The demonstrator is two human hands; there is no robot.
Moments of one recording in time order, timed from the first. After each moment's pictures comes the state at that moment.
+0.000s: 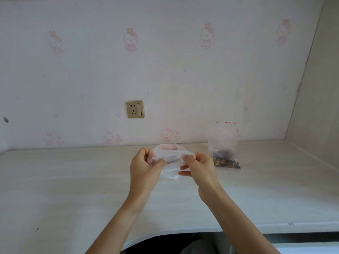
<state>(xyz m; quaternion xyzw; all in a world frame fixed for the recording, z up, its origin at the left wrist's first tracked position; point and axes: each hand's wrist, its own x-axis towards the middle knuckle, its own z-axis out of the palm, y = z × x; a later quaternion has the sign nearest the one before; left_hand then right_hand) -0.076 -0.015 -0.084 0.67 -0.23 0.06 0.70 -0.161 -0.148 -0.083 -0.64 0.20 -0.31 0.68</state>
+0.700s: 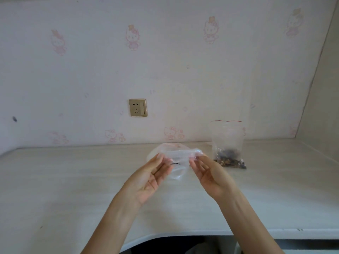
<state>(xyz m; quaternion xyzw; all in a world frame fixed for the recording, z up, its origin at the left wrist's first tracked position) -0.069 -0.009 -0.080 0.40 -0.06 -0.35 0.85 -0.169 -0.181 -0.087 -0.29 0.12 -0.20 0.93</state>
